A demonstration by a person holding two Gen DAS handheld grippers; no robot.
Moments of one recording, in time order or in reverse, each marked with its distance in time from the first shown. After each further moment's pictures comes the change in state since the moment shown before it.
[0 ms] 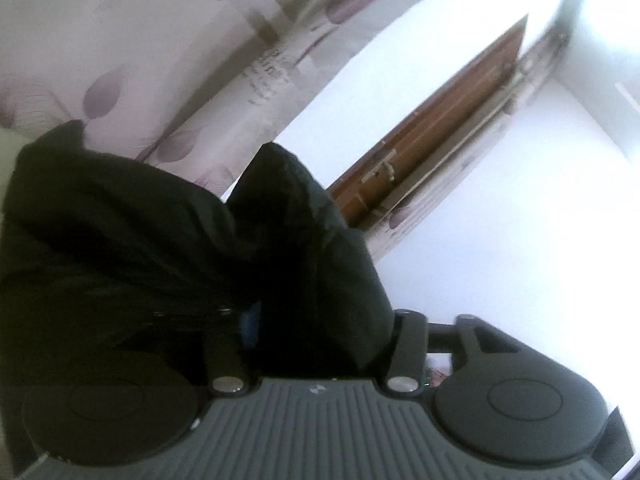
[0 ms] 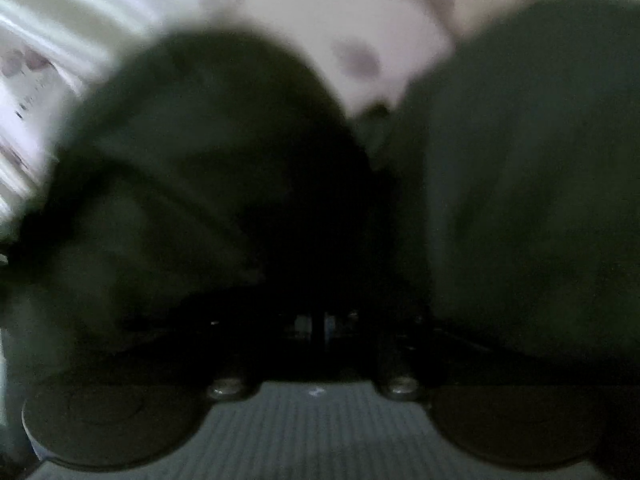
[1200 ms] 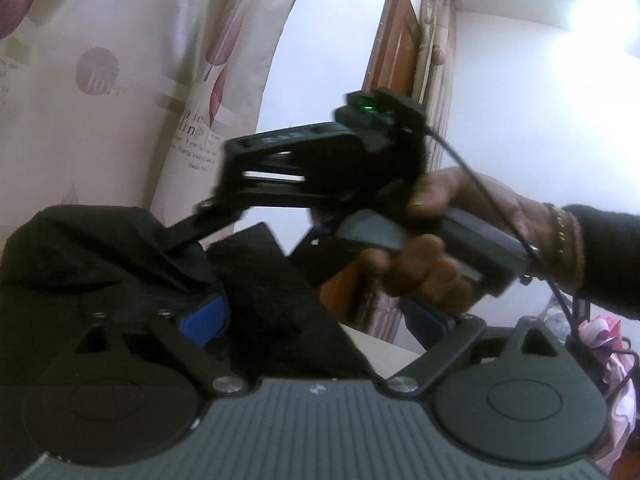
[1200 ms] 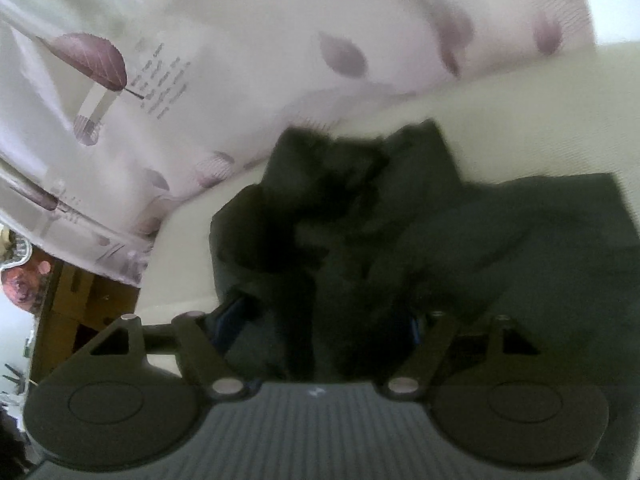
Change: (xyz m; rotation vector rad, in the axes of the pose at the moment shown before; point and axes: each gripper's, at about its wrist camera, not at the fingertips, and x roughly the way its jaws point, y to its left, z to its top) left arm 0.007 -0.043 -0.107 0.518 -0.215 0.091; right arm 0.020 0.072 0.119 -0.103 0.355 -0.288
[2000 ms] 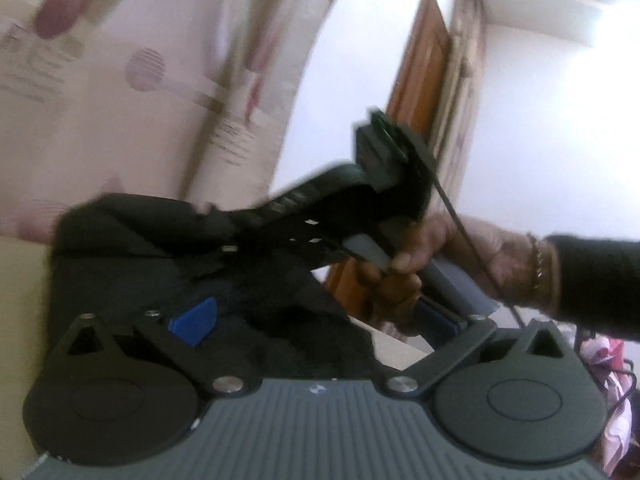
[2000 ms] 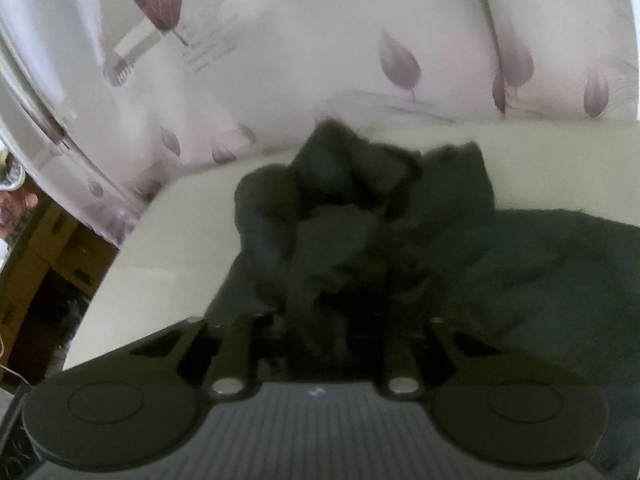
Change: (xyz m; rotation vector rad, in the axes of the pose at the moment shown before) left arm -0.065 0.000 0.000 -0.080 0.003 0.101; right arm 0.016 0.023 -0.032 -0.261 -0.075 -0.042
